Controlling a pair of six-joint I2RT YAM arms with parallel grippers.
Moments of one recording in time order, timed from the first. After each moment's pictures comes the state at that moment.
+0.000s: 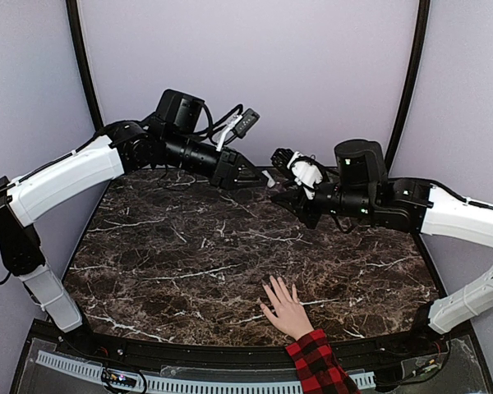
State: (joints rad) left arm -0.82 1.66 1.70 -0.56 0.65 -0.13; right arm 0.97 1.27 1.11 -0.21 0.03 -0.30
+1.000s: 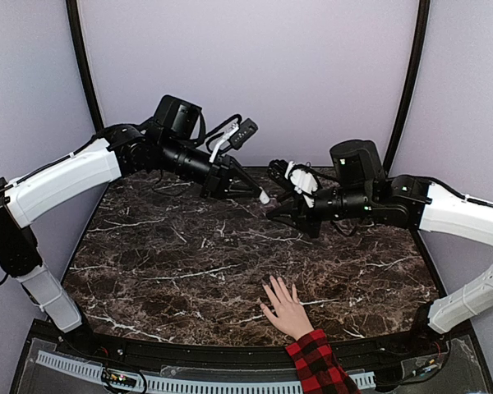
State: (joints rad) left arm -0.81 1.64 1.66 -0.60 0.76 0.11; right arm 0.96 1.29 1.13 -0.31 -0.19 -0.31
